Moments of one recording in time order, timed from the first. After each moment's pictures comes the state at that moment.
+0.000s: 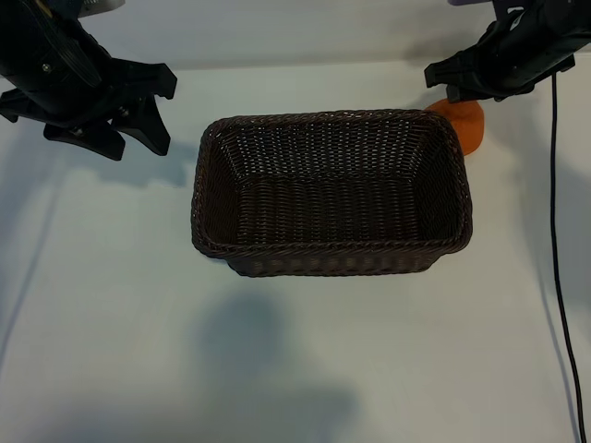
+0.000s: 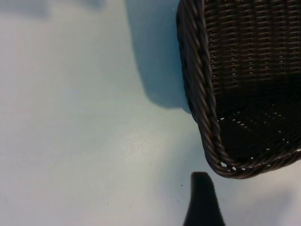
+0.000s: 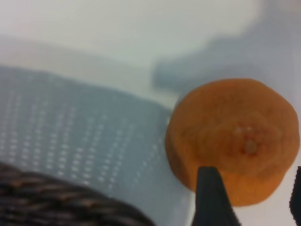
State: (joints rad) left arm -0.21 1.67 -1.45 -0.29 1.18 -0.04; right arm 0.07 2.00 -1.48 0.18 0.58 -0.09
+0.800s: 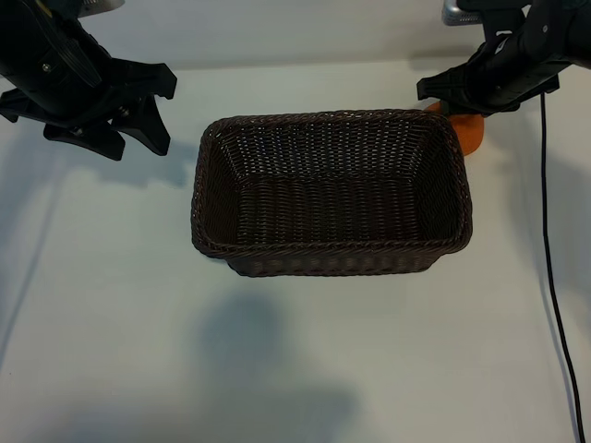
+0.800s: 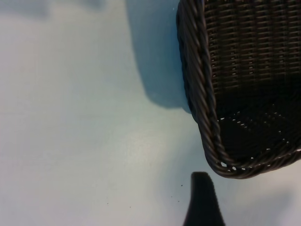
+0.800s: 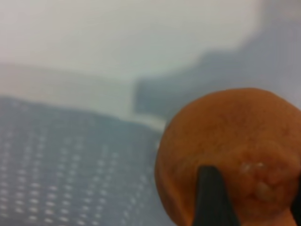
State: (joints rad) left arm -0.21 1.67 -1.45 -0.29 1.18 -0.04; right arm 0.07 2.10 -1.48 0.18 0.48 -0.03
